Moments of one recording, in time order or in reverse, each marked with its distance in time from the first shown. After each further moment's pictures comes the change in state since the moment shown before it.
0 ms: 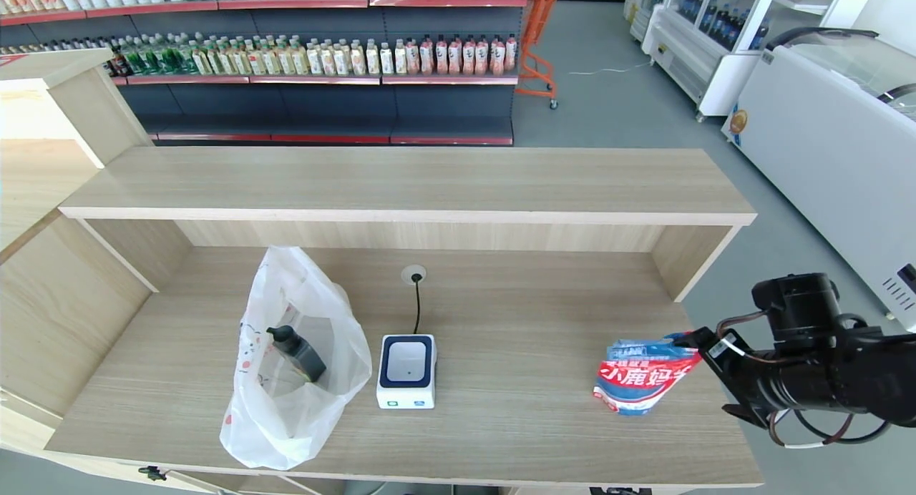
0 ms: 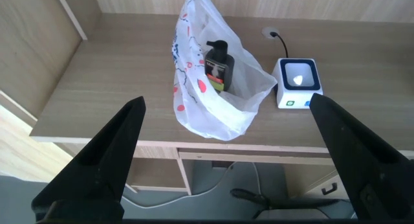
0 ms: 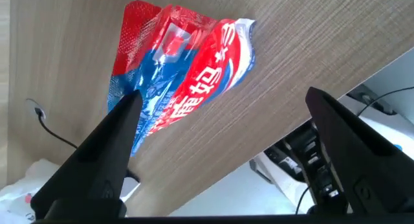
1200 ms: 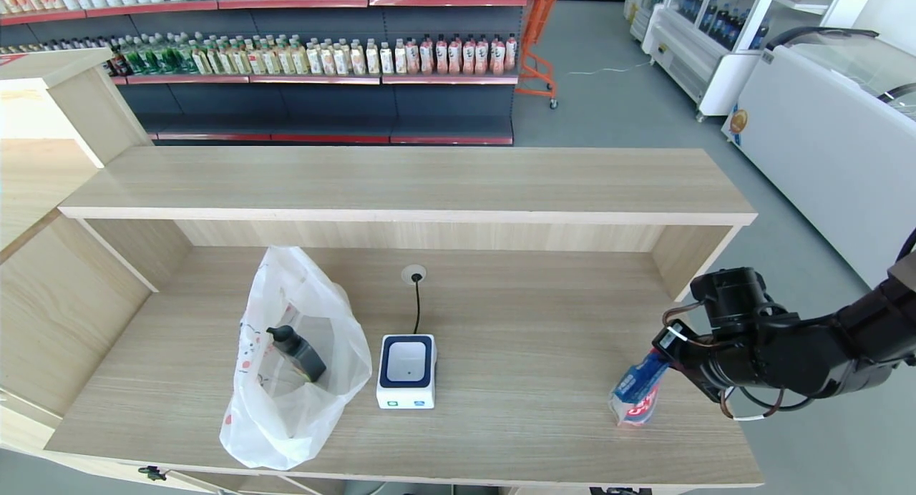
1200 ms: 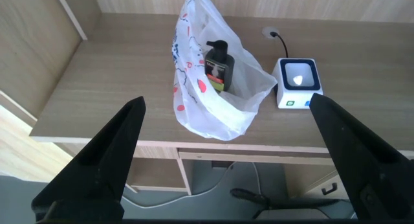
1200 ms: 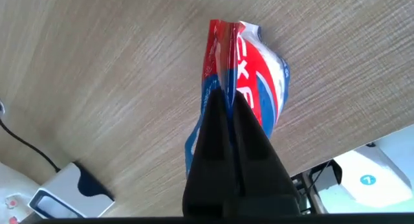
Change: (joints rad) left arm 0.000 0.000 0.000 0.000 0.000 0.000; right arm 0.070 0.192 -0.154 -0.036 -0.055 -0.120
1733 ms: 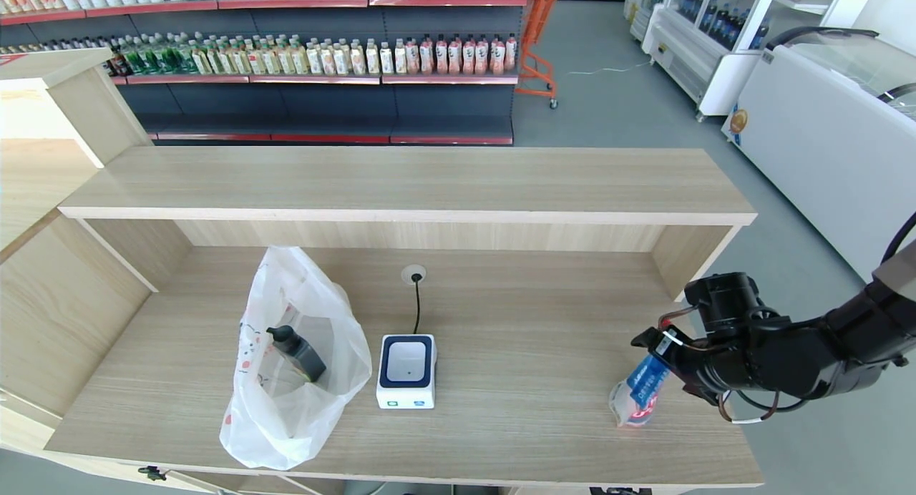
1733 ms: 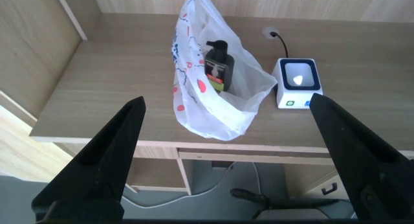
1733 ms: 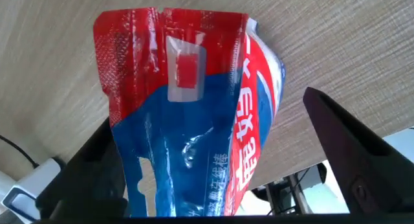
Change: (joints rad) left arm 0.000 0.000 0.000 0.000 0.000 0.000; right arm 0.003 0.032 -0.003 -0.005 0.004 -0.053
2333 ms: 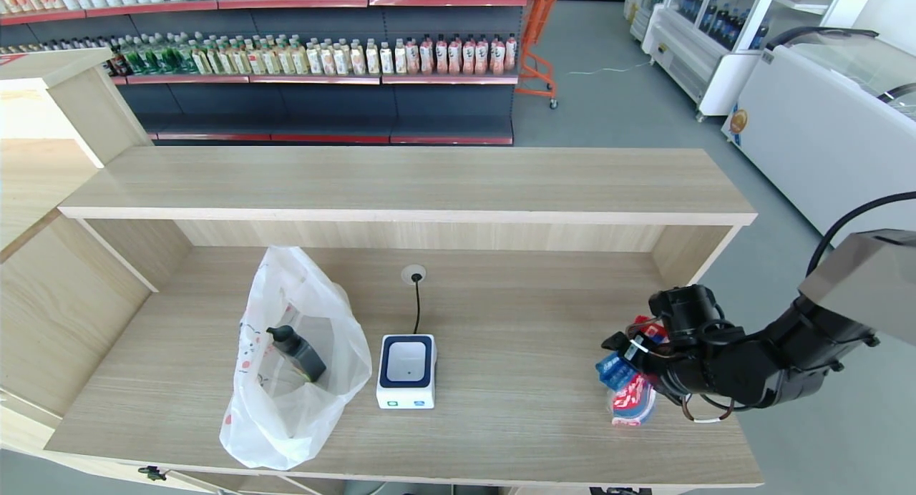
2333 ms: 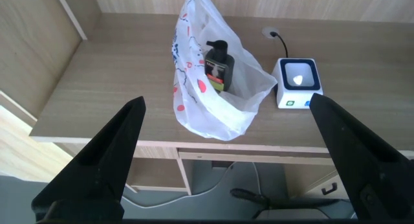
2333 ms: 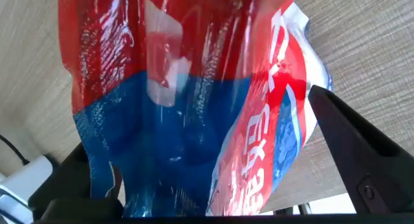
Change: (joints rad) left arm 0.000 0.000 0.000 0.000 0.000 0.000; right arm 0.063 0.139 -0.045 -0.121 -0.001 -0.002
